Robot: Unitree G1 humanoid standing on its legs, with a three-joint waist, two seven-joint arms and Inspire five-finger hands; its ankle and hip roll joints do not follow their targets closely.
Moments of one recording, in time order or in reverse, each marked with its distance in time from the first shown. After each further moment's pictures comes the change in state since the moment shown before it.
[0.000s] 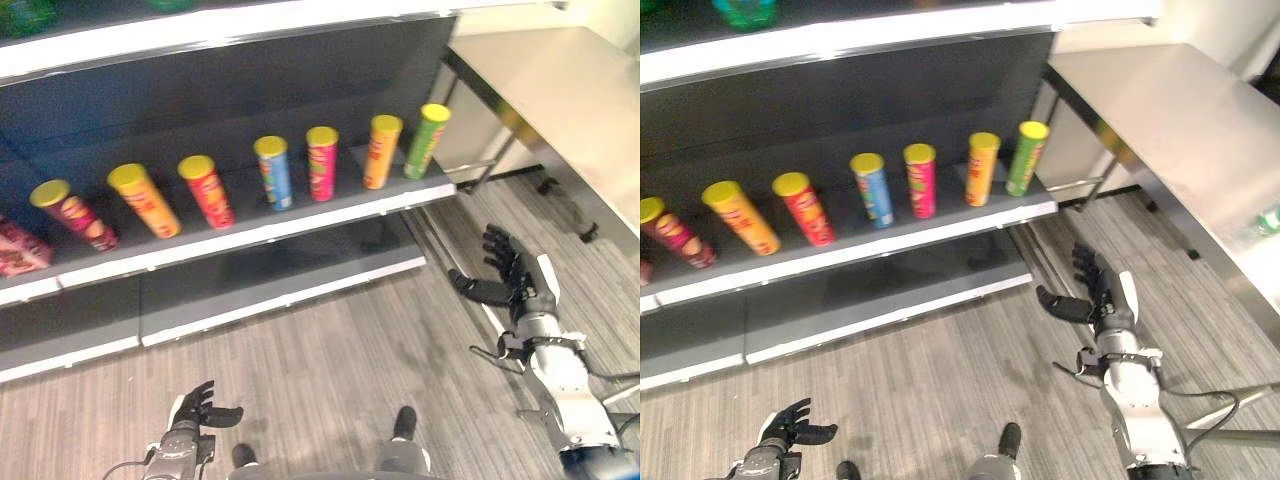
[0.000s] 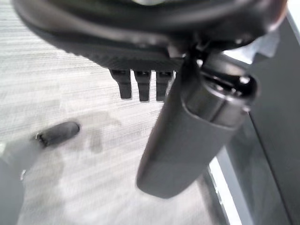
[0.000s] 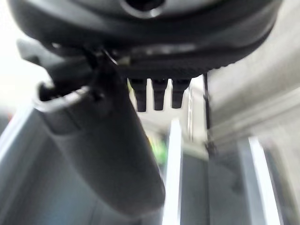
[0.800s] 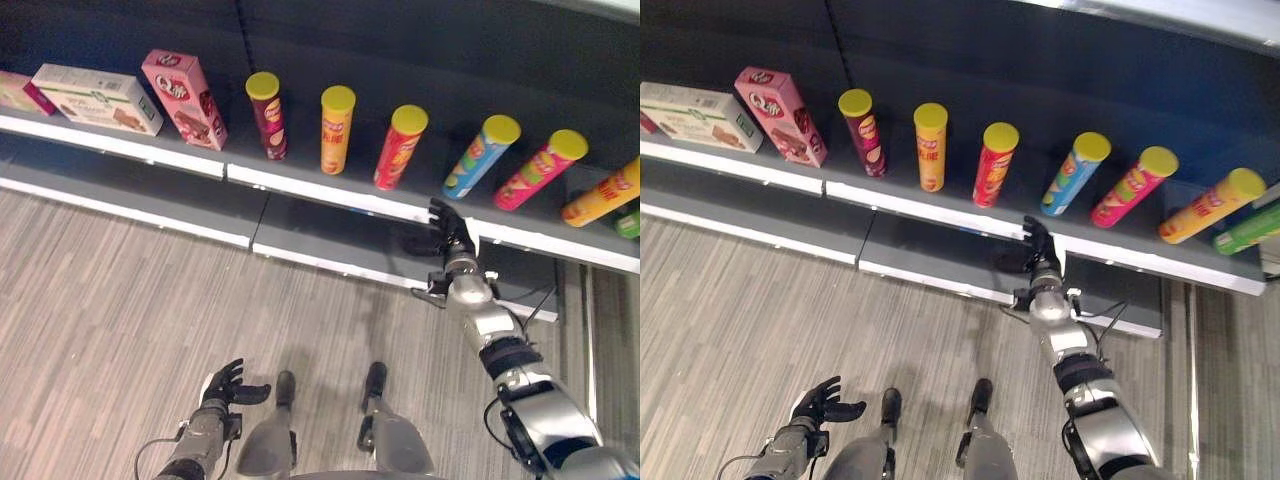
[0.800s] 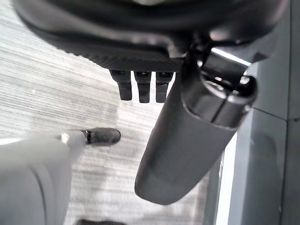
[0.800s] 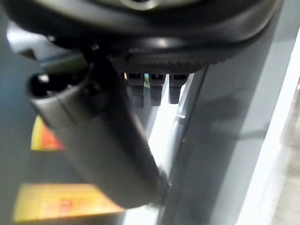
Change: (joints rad) left arm -0.066 0.012 -0.073 0.032 -0.058 -0.022 0.021; right arm -0.368 0.368 0.352 0.334 0.029 0.054 -0.119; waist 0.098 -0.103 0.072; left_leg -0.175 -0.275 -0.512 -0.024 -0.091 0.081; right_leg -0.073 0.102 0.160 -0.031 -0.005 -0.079
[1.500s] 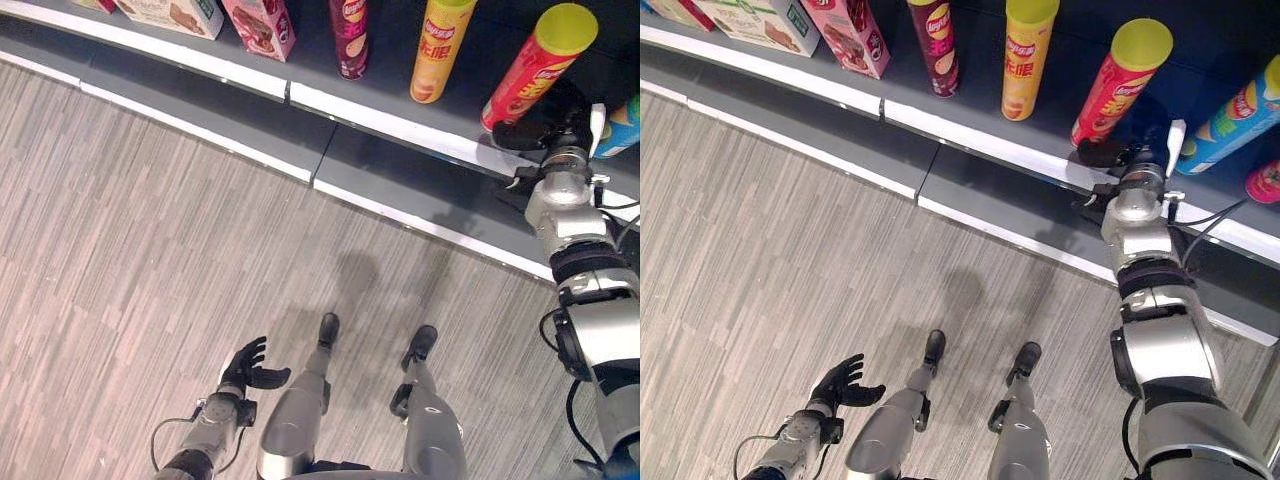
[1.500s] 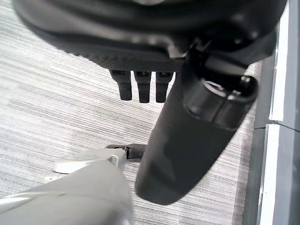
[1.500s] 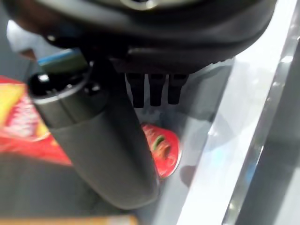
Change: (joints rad) left arm -0.085 0.014 -0.165 -0.069 -0.038 -0.051 -0.006; right arm -0.642 -0.268 0.007 0.485 0.122 -0.037 -0.110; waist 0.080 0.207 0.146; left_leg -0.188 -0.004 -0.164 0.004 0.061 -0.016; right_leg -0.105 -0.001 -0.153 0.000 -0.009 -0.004
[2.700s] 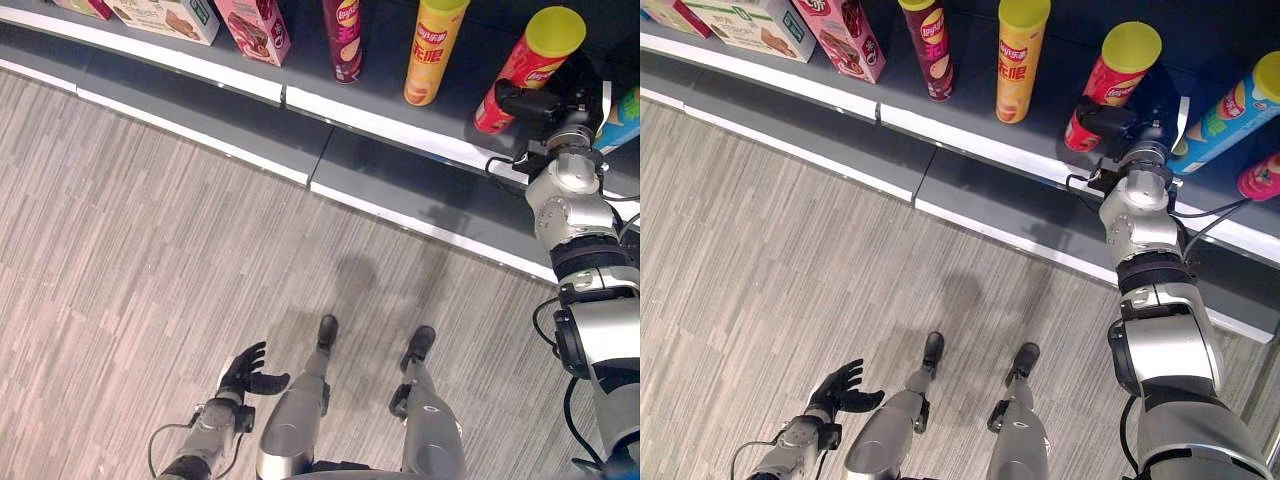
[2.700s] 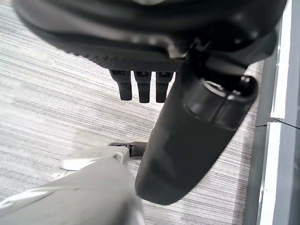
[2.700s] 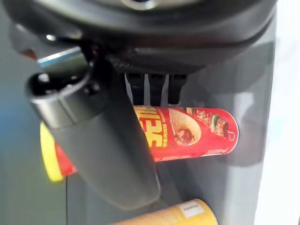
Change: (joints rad) left arm 0.048 0.011 0.000 -0.023 0.000 -0.013 -0.014; right arm -0.064 -0.047 -0.015 -0.003 0.138 -0.055 0.045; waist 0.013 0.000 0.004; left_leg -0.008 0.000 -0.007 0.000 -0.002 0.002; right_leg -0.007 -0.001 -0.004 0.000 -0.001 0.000
